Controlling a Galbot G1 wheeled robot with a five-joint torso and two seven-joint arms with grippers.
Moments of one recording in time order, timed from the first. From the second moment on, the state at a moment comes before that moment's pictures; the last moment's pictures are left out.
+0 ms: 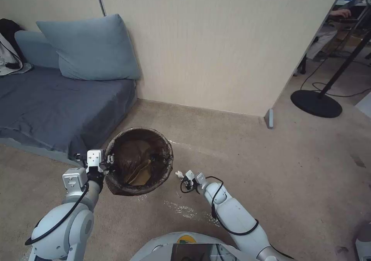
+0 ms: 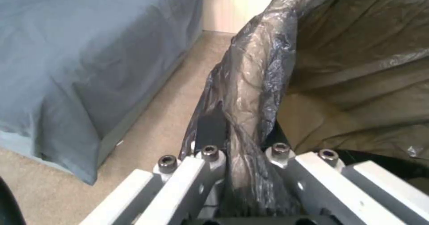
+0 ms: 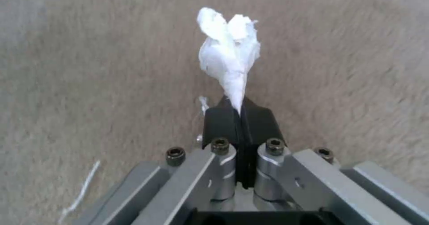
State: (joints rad) left arm 1.63 -1.43 -0.76 -2.45 -0.25 0.69 -0.05; right arm -0.99 1.37 0.03 1.16 -0.01 -0.27 -0.30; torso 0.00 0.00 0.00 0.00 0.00
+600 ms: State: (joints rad) left arm 1.63 -1.43 -0.77 -2.46 -0.26 0.69 -0.04; right arm -1.11 1.25 0.12 1.61 0.06 -0.30 -0.29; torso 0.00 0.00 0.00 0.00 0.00
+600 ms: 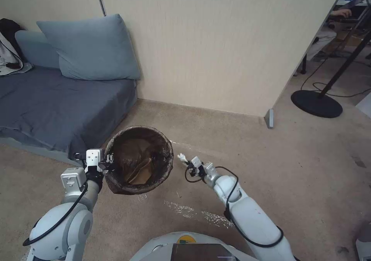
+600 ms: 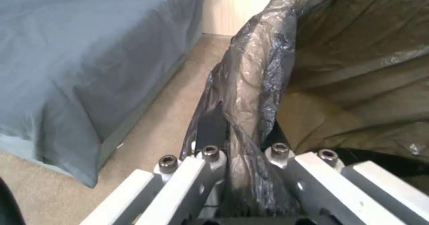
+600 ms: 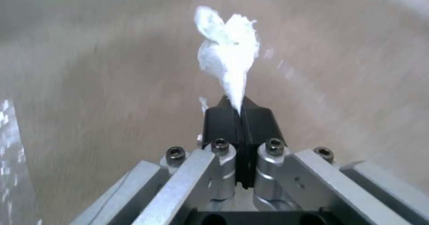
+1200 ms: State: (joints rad) left arm 1.62 -1.43 -0.76 -2.44 -0.25 0.69 -0.04; right arm -1.17 1.01 0.31 2.01 0.29 -0.35 -0.28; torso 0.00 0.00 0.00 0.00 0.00
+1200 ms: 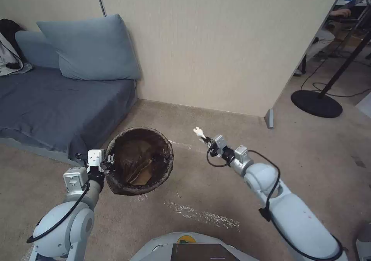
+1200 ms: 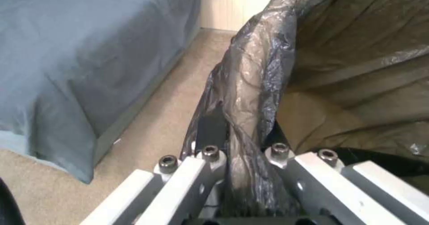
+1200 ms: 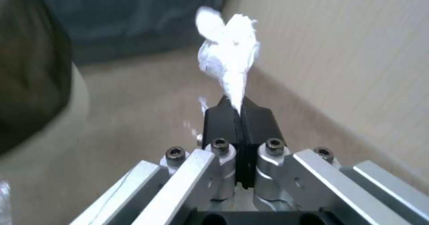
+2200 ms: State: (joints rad) left arm 1.61 -1.42 -0.74 -2.41 -0.24 0.72 -0.01; right arm -0.90 0.93 0.09 2.30 0.60 -0.53 -0.29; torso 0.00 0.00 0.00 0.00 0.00
